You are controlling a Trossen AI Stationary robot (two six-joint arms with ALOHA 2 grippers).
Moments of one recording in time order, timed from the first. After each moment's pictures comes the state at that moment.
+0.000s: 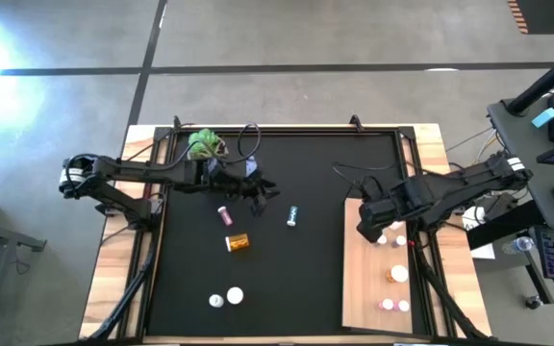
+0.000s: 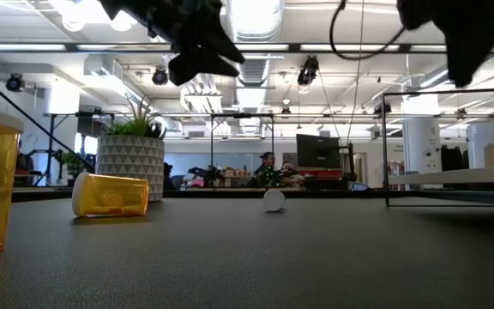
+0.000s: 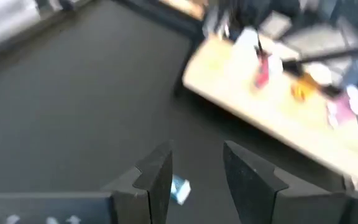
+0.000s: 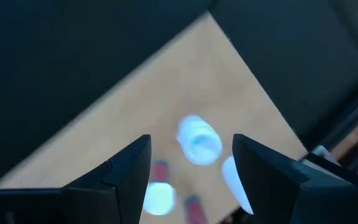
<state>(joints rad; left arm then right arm) 0.09 1.36 1.02 -0.16 -0.04 -0.39 0.27 1.24 1.15 -1.38 0.17 1.02</state>
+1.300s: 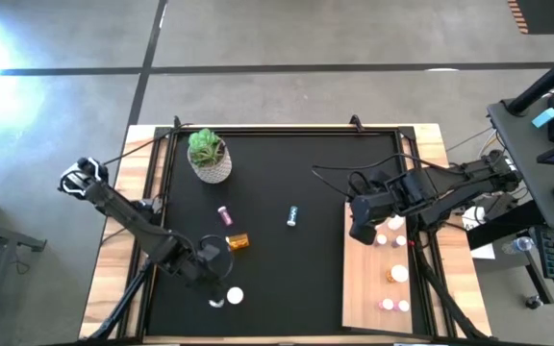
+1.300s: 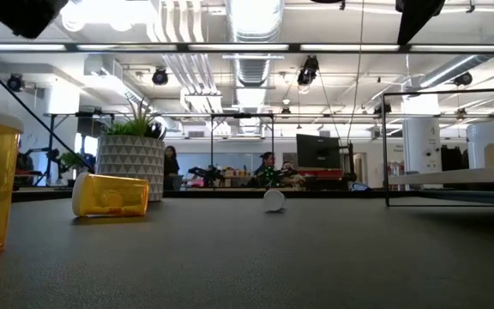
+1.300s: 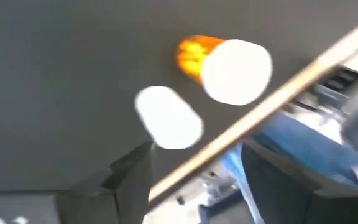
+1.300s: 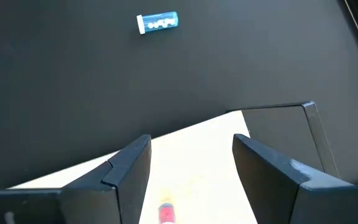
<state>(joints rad) -0.66 1.41 1.02 -0.67 0.10 -1.73 0.28 1.36 1.43 -1.35 0.26 0.63</state>
